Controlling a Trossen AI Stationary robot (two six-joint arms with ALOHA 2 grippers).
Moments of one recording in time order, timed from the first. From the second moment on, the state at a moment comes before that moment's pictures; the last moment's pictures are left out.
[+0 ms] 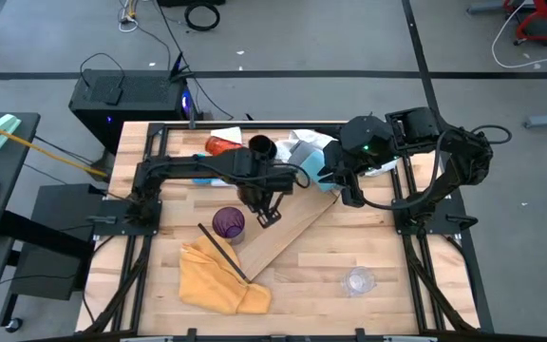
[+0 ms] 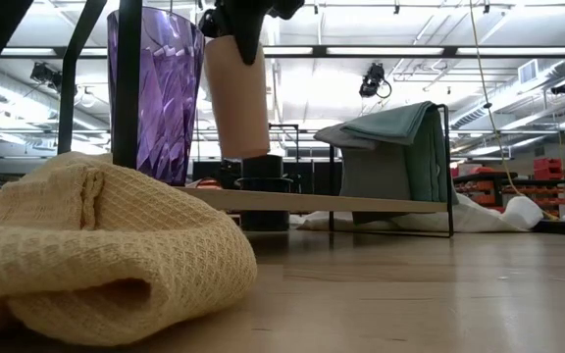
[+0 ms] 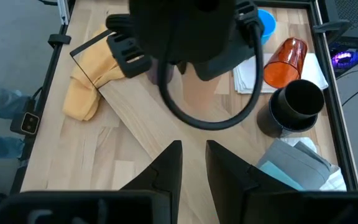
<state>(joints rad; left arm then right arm) -0.04 2.04 2.19 -1.57 -0.03 -0.60 0.09 1.54 2.08 -1.40 0.03 0.02</state>
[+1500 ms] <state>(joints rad) -0.05 2.14 2.18 -1.57 0.00 -0.56 0.09 1.54 2.08 -1.40 0.03 0.01</state>
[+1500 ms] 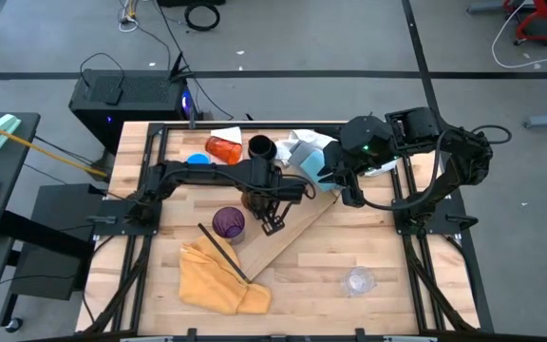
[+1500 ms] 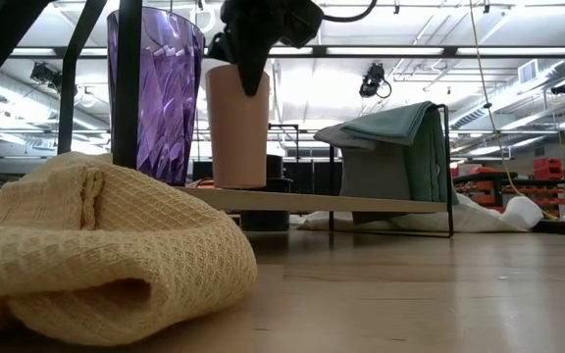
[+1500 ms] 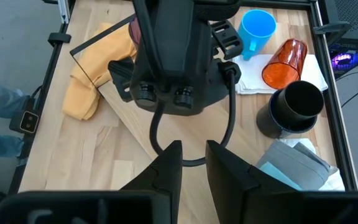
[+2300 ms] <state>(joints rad) -0.07 2.18 2.19 -1.57 0.00 -0.52 0.09 1.54 2.08 -1.40 0.03 0.01</state>
